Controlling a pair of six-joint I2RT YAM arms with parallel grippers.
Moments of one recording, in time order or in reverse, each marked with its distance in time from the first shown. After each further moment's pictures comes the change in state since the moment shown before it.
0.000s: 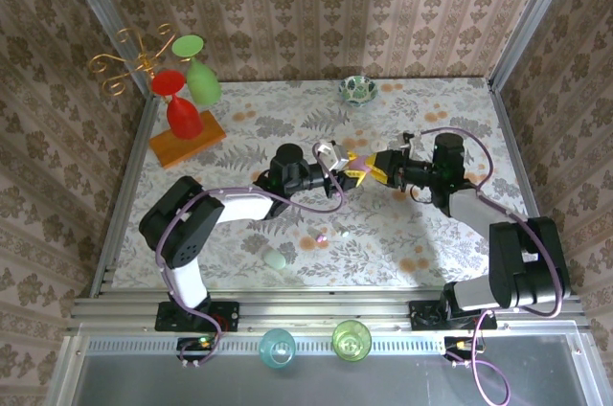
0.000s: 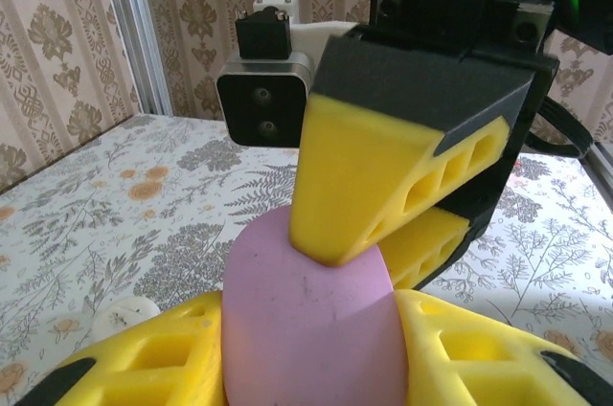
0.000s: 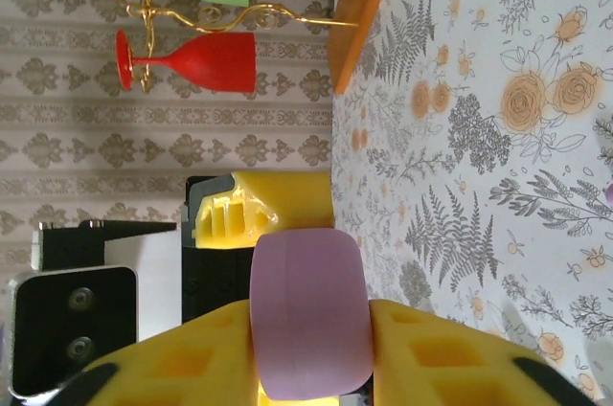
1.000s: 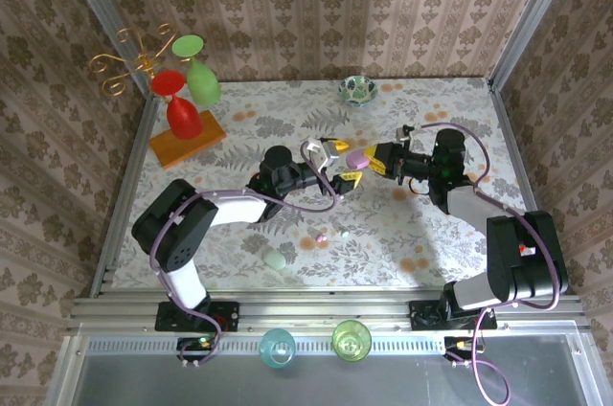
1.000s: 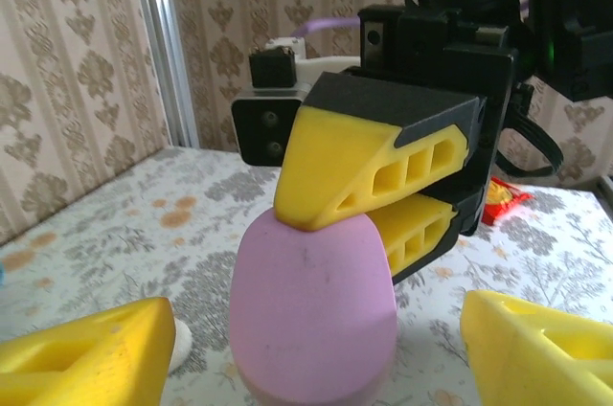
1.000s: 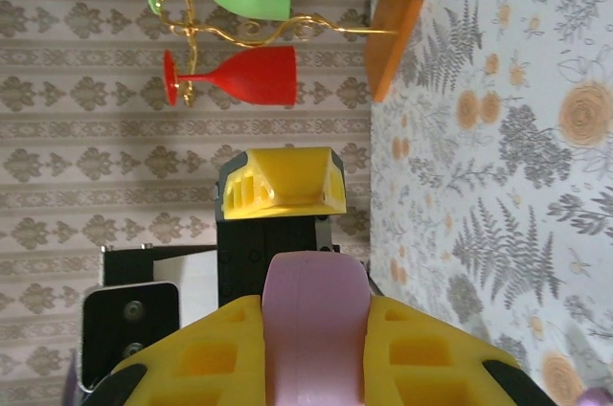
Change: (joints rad) left arm 0.025 -0.043 -0.061 0.137 -0.023 -0.037; right arm 0.000 0.027 0.019 0.187 -0.005 0.213
